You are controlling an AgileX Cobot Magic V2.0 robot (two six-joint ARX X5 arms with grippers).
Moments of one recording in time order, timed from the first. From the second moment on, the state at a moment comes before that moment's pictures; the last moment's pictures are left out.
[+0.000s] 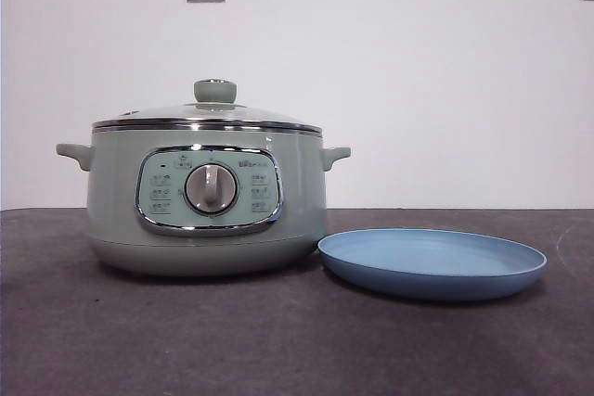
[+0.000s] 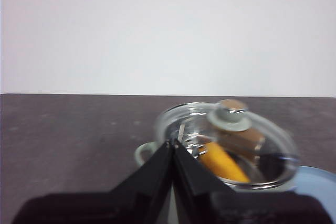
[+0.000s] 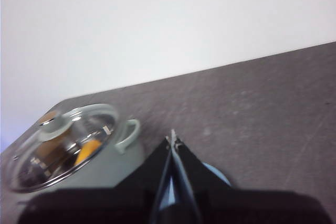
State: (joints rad) left arm -0.02 0.19 0.50 -0.32 0.21 -0.13; right arm -0.06 0.38 0.55 -0.28 -0.39 0.27
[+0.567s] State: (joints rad) left arm -0.02 0.60 1.02 -0.67 0.44 -0.07; right arm -0.06 0.72 1.10 -0.84 -0.58 -0.03
